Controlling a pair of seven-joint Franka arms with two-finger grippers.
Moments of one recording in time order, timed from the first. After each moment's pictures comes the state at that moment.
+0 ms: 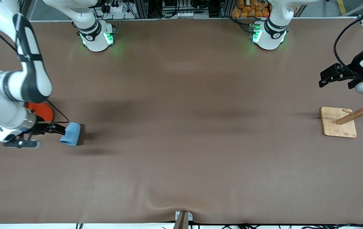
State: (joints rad) left arm -0.05 0.03 -0.03 -1.53 -0.03 1.53 -0.02; right arm 0.00 0.35 -0.07 -1.90 0.03 2.27 -0.04
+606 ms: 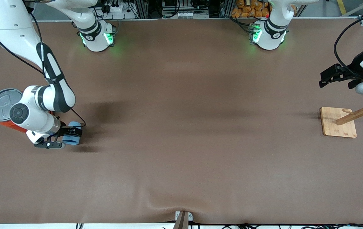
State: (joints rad) left arm -0.04 0.03 -0.02 -1.53 -0.03 1.53 -0.02; right arm 0.01 0.52 -0.07 -1.97 0.03 2.46 -0.04
